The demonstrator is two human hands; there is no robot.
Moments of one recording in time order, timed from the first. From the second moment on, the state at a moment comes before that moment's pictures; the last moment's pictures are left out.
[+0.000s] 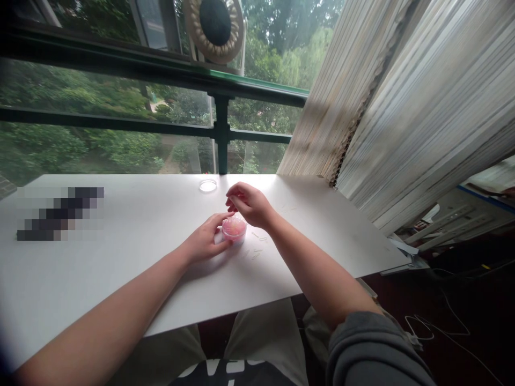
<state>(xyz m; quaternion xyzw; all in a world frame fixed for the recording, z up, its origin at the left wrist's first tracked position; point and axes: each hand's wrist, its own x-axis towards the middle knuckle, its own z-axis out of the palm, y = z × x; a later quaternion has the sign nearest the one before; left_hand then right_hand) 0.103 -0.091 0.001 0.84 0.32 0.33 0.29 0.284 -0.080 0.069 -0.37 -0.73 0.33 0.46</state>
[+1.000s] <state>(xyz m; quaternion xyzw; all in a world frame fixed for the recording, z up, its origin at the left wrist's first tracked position) 0.094 -0.088 0.012 0.85 0.37 0.31 0.19 0.408 -0.081 -0.019 -0.67 -0.71 0.09 0.18</state>
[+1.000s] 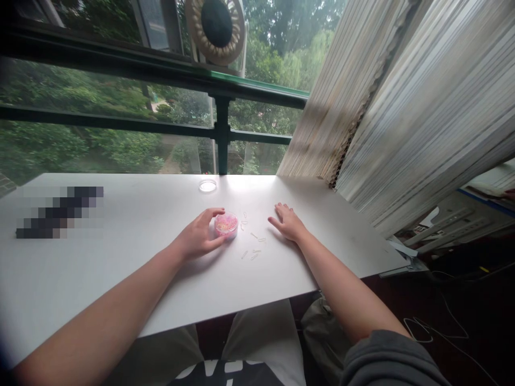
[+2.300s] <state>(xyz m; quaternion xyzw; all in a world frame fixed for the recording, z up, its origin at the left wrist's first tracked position) 0.088 -0.079 0.009 0.86 0.35 0.35 0.11 0.416 -0.021 0.007 -0.67 -0.65 0.12 0.32</state>
